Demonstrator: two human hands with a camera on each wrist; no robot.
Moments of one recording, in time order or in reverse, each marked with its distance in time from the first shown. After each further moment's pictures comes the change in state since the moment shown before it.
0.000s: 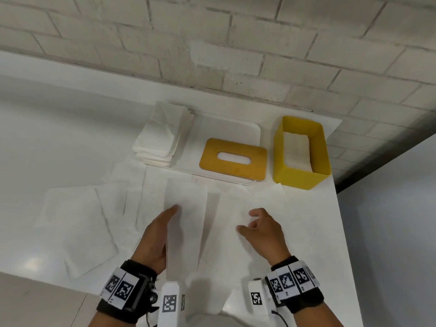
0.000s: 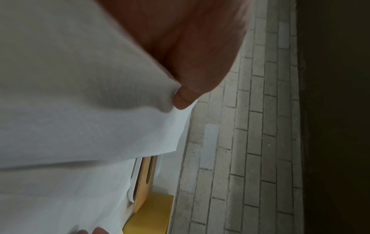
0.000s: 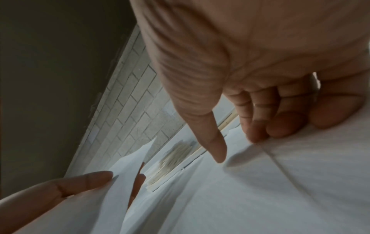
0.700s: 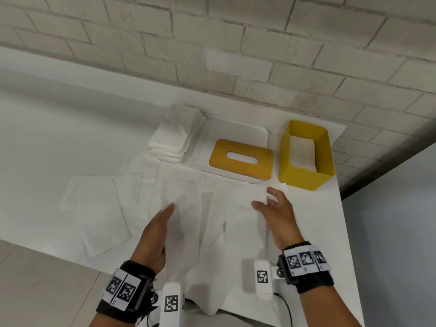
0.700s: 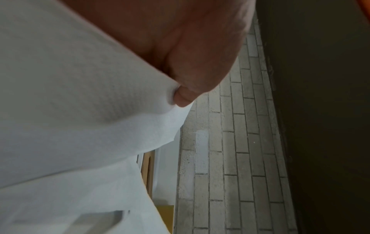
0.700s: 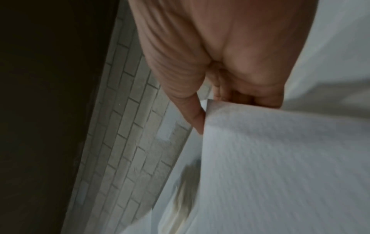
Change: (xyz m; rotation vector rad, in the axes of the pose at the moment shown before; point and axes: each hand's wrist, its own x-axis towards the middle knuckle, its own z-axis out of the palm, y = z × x) left_hand -0.028 -0.009 -0.023 0.014 0.093 0.075; right_hand 0.003 -0.011 -0.016 0.697 0.067 -0.063
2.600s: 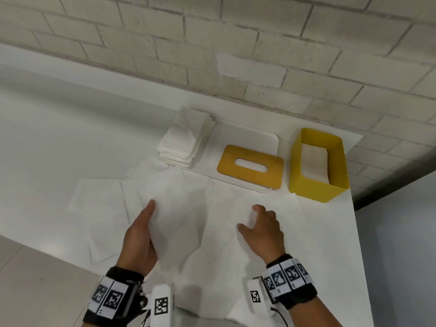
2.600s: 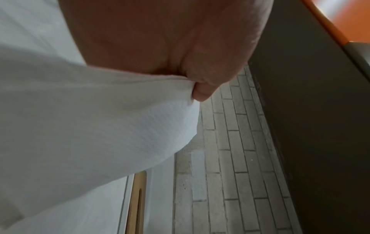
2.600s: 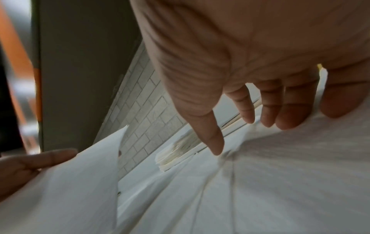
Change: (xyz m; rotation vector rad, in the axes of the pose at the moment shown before) left_hand -0.003 0.029 -0.014 -0.250 0.070 0.122; right_hand -0.006 0.009 0.040 -0.954 -0.096 -0.039
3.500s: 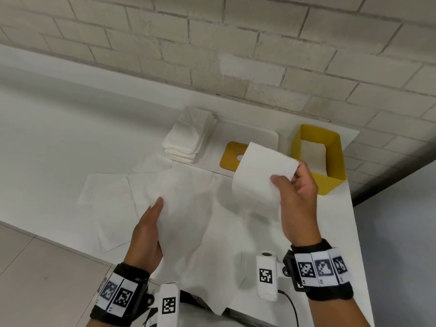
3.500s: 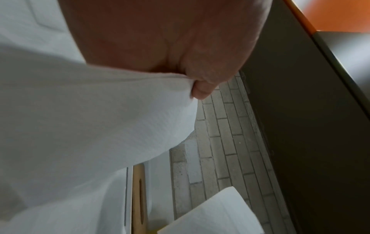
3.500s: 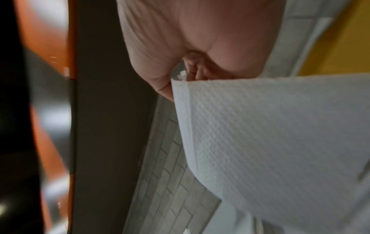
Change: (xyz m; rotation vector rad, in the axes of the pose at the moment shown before) left_hand -0.029 -0.001 -0.003 0.105 -0.034 0.045; right_hand -0.059 -0.047 -0.088 1.166 0.271 -0.474
